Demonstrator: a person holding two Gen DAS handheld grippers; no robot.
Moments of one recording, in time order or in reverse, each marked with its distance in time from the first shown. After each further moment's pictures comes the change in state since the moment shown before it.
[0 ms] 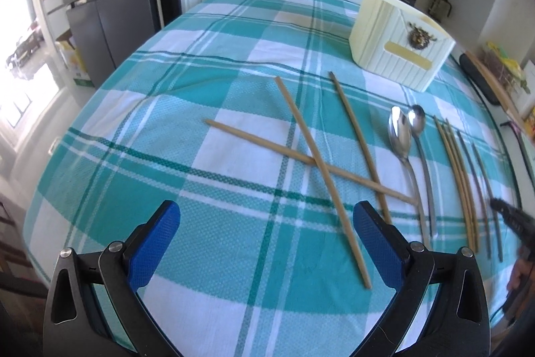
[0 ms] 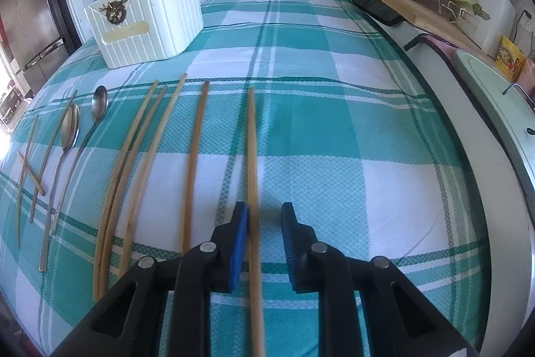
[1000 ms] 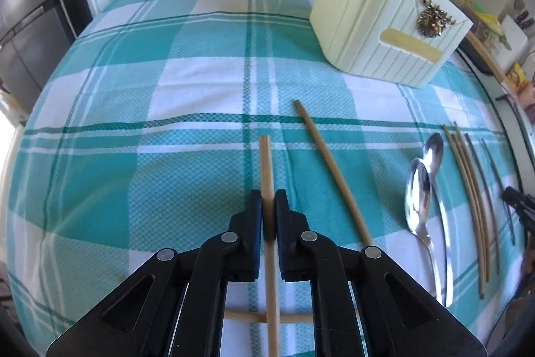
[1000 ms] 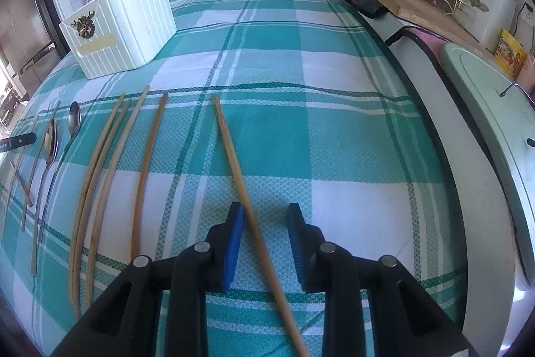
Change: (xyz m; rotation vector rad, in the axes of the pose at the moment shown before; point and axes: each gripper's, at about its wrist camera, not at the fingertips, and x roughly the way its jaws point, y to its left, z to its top) left arm 0.111 -0.039 0.097 0.248 0.139 -0.143; right arm 0.015 -0.038 0.023 0.011 0.035 0.018
